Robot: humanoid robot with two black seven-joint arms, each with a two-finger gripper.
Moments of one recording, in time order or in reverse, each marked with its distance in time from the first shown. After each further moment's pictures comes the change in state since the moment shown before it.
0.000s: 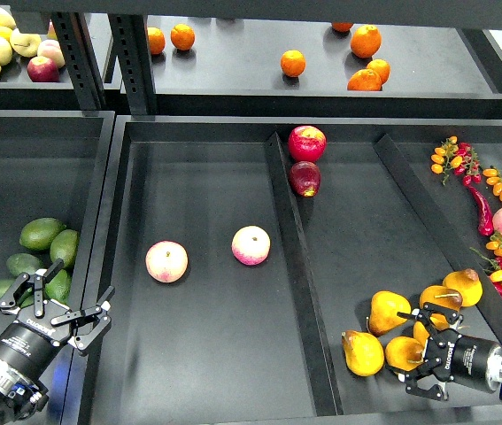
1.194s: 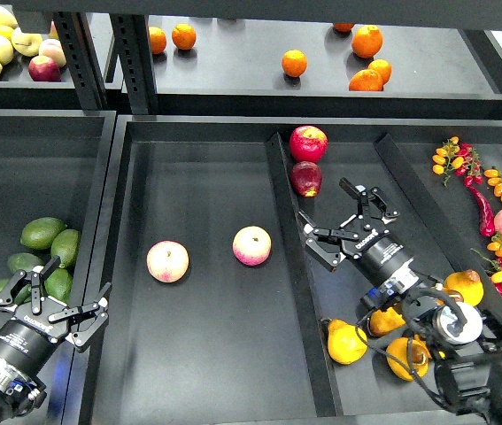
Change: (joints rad) left arm -0.020 0.000 -0.018 0.006 -0.007 0.000 0.000; right arm 0.026 0.576 0.497 -0.021 0.160 0.000 0.000
